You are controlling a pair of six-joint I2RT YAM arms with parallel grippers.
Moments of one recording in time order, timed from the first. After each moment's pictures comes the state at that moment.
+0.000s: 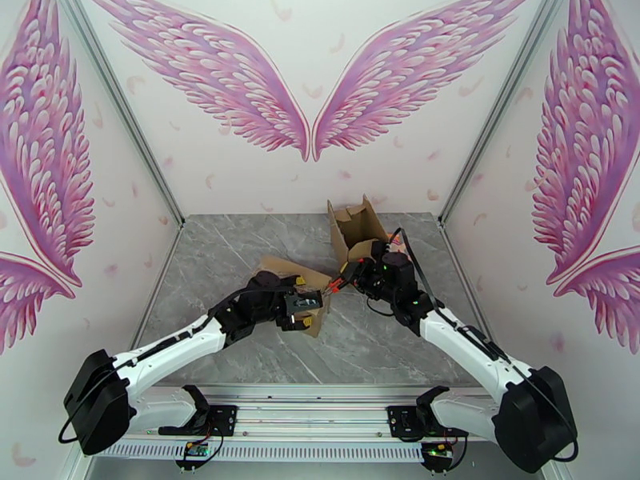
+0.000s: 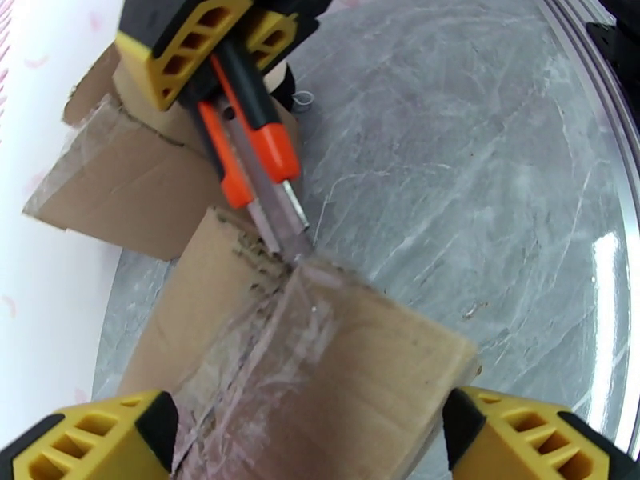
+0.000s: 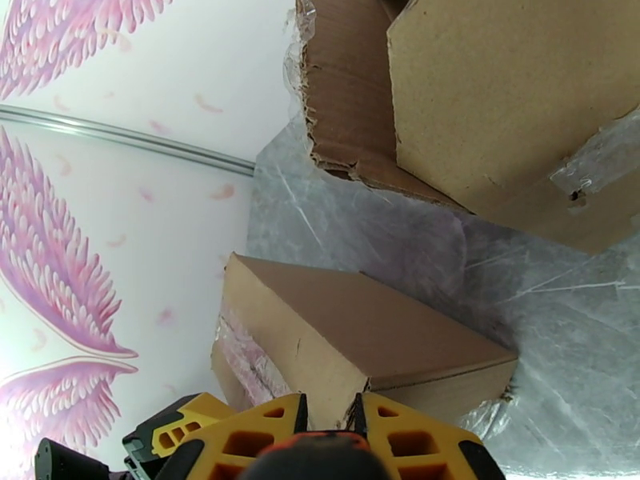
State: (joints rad) left arm -0.77 1.31 0.88 -0.17 0.18 0.77; right arm 0.41 1.19 0.80 -0.01 -0.27 0.97
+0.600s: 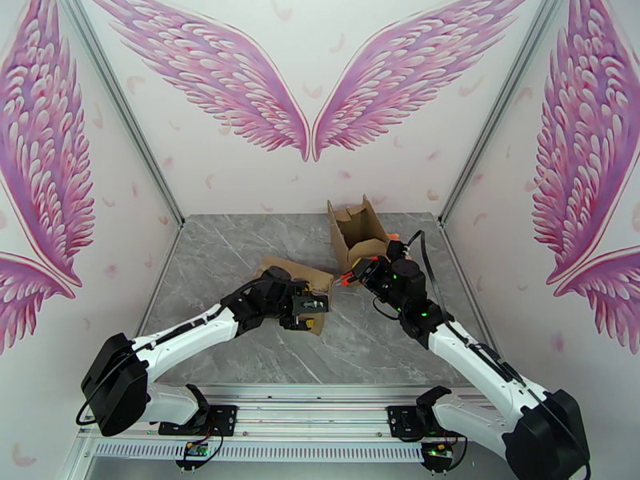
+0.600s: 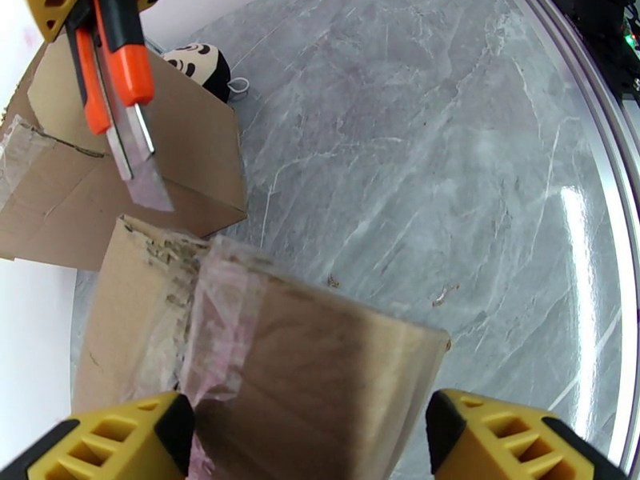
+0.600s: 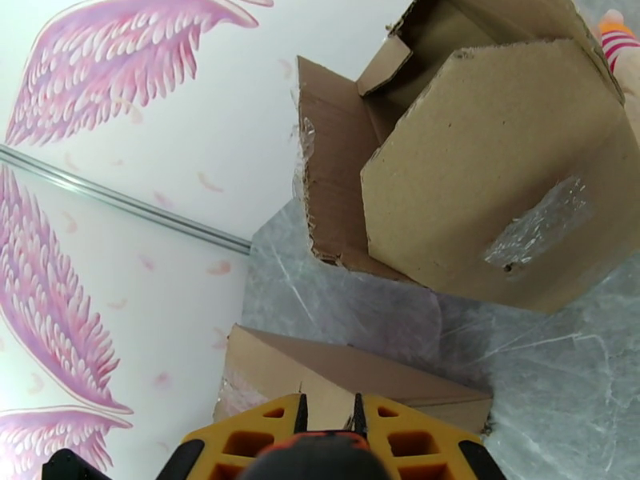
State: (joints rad) left arm -0.77 1.39 0.92 -0.24 0.24 0.82; right arm 0.42 1.09 0.72 0.08 -0.08 0.97
